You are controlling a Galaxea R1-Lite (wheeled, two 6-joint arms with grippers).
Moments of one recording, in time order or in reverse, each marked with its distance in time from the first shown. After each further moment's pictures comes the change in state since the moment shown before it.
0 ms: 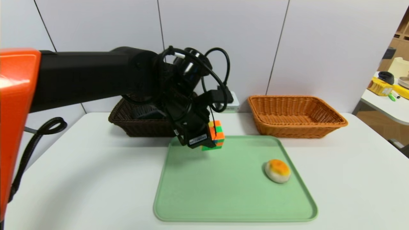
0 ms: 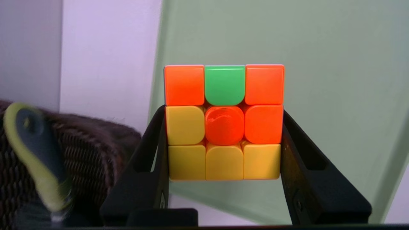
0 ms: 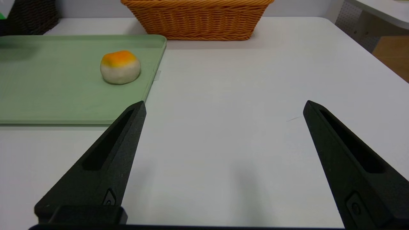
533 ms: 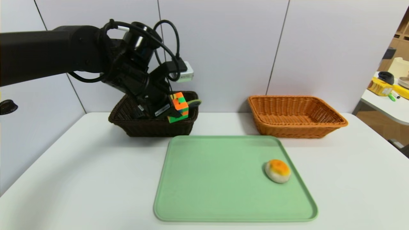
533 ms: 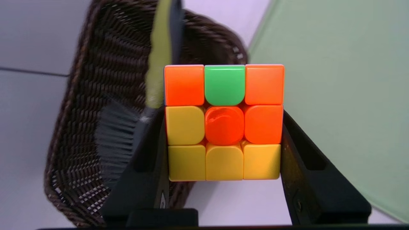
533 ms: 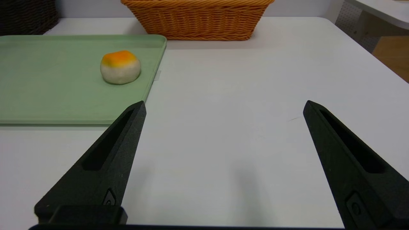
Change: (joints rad) left arm 0.233 -0.068 0.003 -0.074 0.021 -0.011; right arm 0.000 0.000 0.000 0.000 0.000 0.000
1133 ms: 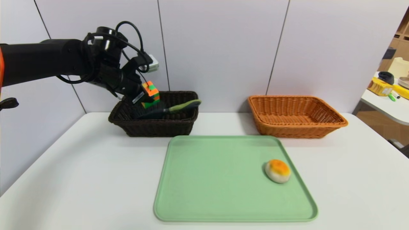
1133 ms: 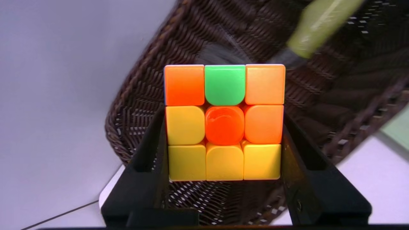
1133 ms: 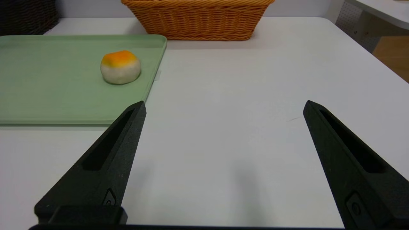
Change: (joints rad) left arm 0.237 0.082 -0.009 -0.169 -0.004 -0.018; right arm 0.000 0.000 0.000 0.000 0.000 0.000
